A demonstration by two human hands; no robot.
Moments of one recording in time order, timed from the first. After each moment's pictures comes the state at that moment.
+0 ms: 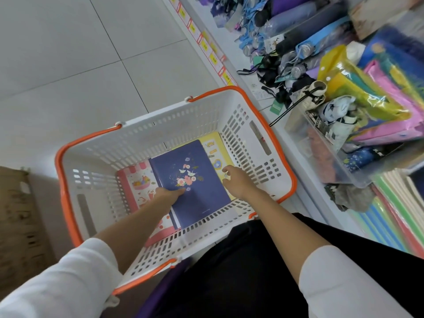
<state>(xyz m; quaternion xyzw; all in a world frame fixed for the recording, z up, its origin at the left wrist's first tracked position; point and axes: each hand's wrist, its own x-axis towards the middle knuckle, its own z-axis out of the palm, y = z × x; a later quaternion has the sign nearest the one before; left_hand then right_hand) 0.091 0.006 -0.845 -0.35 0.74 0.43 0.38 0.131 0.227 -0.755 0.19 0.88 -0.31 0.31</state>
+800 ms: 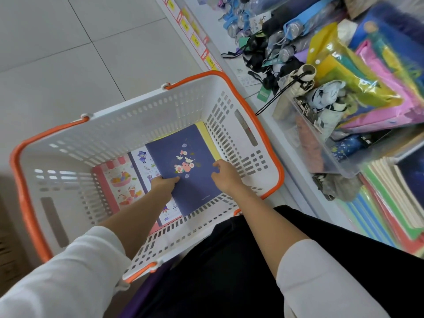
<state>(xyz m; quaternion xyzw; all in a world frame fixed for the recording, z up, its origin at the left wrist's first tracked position) 0.084 0.061 -0.853 -0.39 0.69 0.50 0.35 0.134 0.235 -0.775 0.28 0.84 -0.37 0.29</state>
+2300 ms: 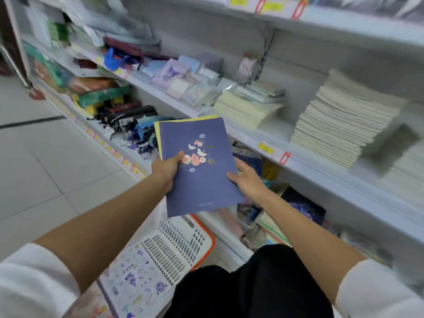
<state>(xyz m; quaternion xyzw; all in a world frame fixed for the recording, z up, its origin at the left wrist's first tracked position) 0.063 0.157 -0.437 -0.03 0.60 0.76 0.25 0.217 0.312 -0.415 0.22 0.84 -0.48 -0.15</state>
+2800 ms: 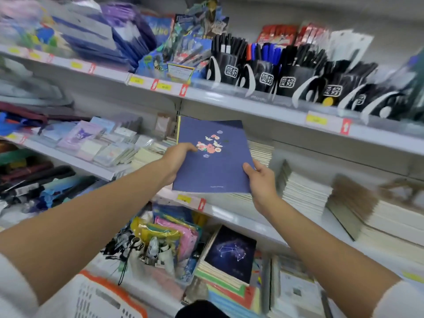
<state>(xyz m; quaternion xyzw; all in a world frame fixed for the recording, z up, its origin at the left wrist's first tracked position) 0.165 0.301 -0.232 0.29 0.57 0.68 0.35 0.349 0.398 -0.253 0.29 0.63 -0.51 -0.51</state>
